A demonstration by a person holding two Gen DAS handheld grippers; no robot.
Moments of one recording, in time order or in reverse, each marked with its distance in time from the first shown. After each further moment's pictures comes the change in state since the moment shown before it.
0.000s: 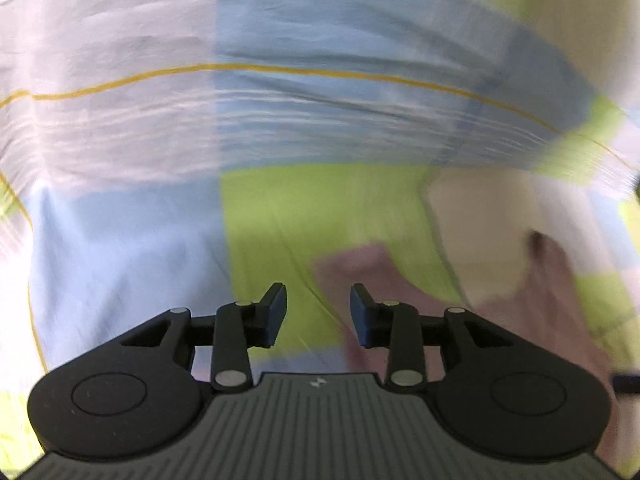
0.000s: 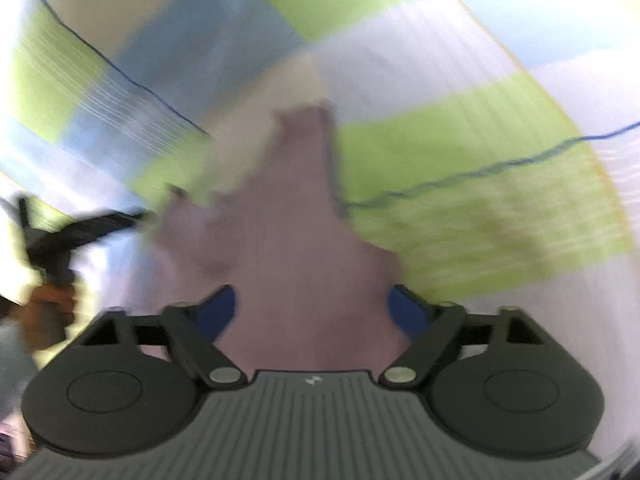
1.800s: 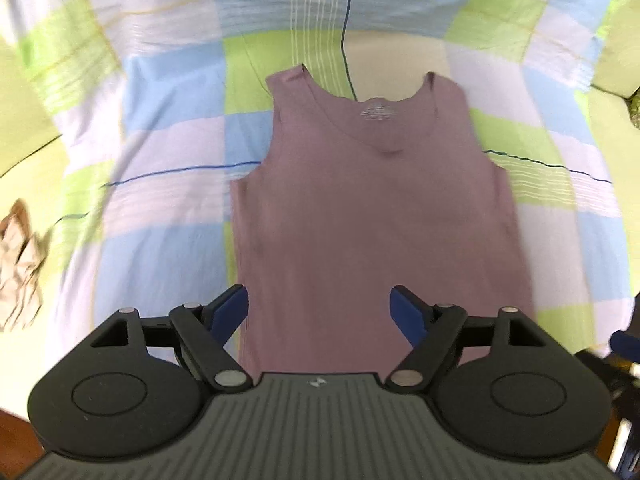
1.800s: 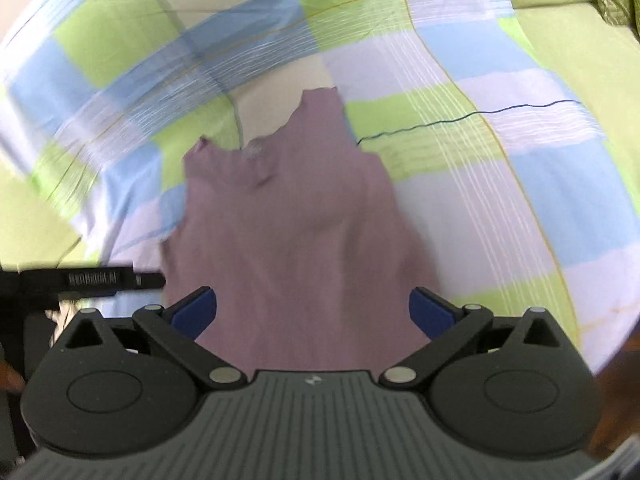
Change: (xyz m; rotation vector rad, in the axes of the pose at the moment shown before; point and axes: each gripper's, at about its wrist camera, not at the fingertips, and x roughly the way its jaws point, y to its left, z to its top) left arm -0.184 -0.145 -0.119 -0.074 0.202 0.228; right arm -0.152 0.118 -0.114 -0.082 0.032 -0.231
